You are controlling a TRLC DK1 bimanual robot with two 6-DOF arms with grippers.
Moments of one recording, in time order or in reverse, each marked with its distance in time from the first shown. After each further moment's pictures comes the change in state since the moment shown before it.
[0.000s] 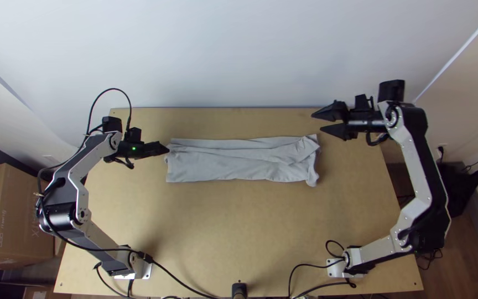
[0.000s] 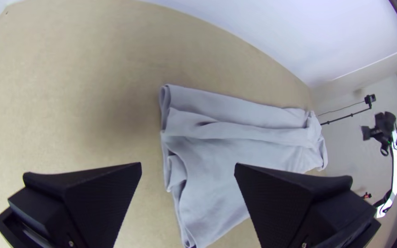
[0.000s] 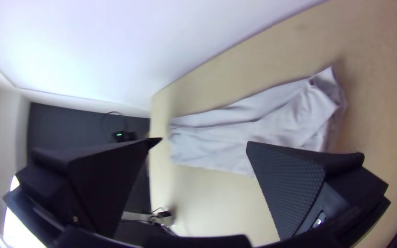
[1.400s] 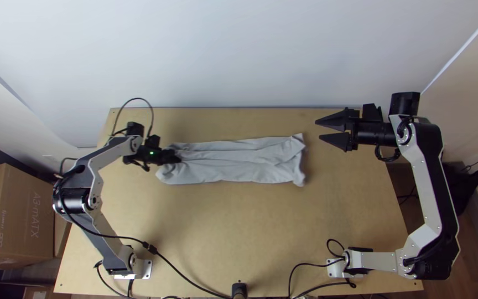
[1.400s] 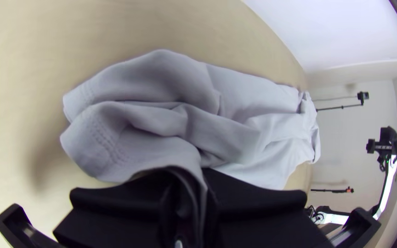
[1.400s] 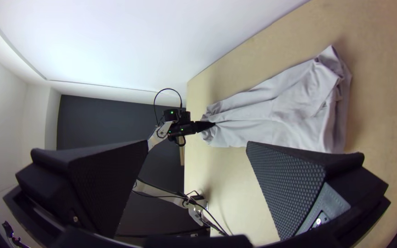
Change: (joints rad) left arm -0.085 0.143 0.002 0.003 0.051 -0.067; right arm -0.015 -0.177 -0.141 0.002 -0.167 0.060
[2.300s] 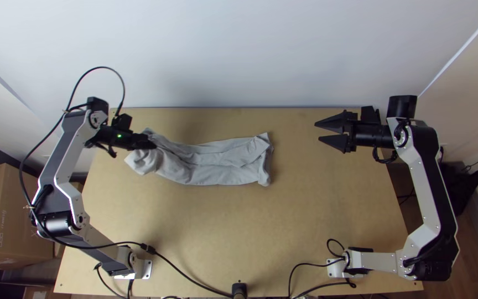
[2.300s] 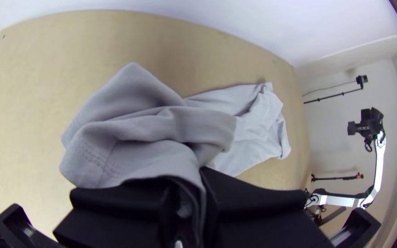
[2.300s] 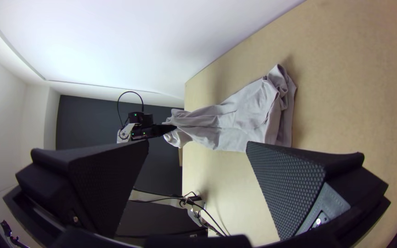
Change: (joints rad) left arm 0.062 -0.194 0.352 -0.568 -0.055 0.199; right arm -0.007 -0.011 -0.053 0.048 0.000 0.000
